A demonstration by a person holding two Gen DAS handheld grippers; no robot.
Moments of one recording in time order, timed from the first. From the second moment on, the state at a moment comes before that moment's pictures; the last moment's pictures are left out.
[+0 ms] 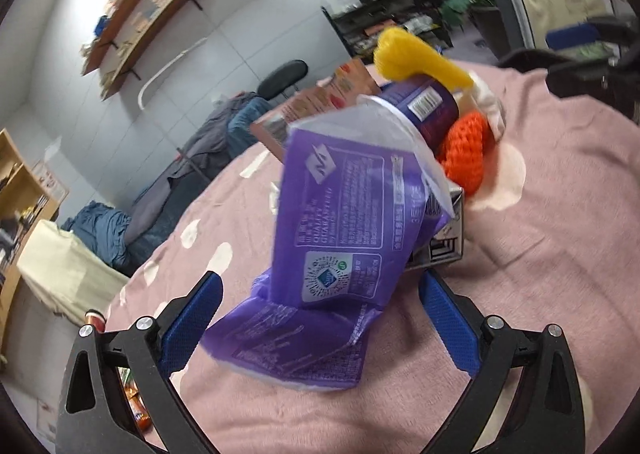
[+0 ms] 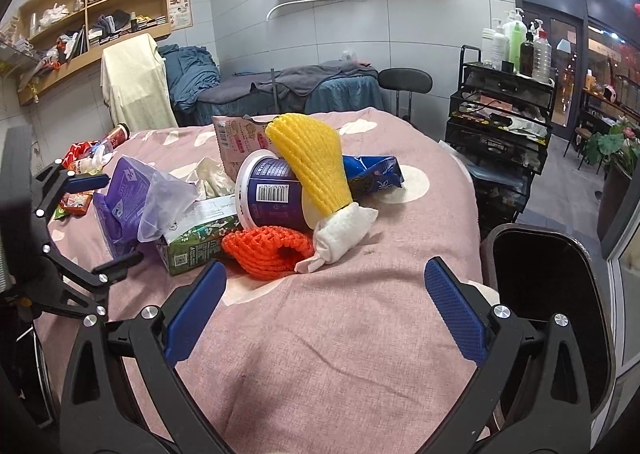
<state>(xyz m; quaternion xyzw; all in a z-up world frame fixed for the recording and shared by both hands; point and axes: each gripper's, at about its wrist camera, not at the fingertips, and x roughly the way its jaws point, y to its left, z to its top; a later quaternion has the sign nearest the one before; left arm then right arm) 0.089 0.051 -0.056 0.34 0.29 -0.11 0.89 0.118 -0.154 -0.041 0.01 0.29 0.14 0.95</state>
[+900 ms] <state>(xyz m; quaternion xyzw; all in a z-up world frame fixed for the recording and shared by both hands) 0.080 0.104 -0.026 0.09 0.29 -0.05 0.95 0.227 -0.125 -0.037 0.02 0.33 0.19 0.92</state>
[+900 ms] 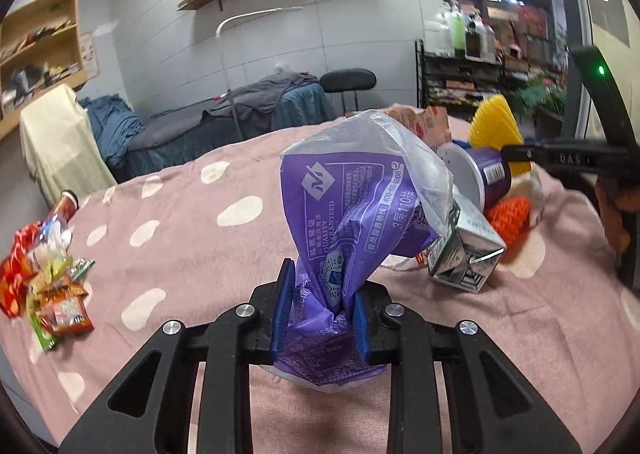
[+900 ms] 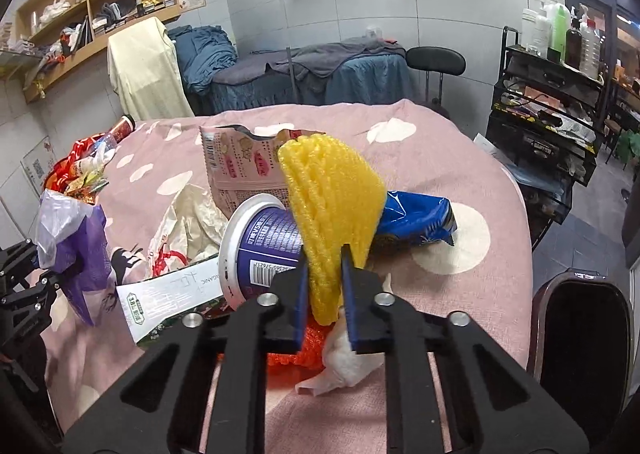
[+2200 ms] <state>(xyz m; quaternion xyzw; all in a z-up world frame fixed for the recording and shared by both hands) 0.107 -0.105 0.006 0.04 0.28 -0.27 0.92 0.127 -0.349 -0.069 0.16 0.33 -0.04 0.93</state>
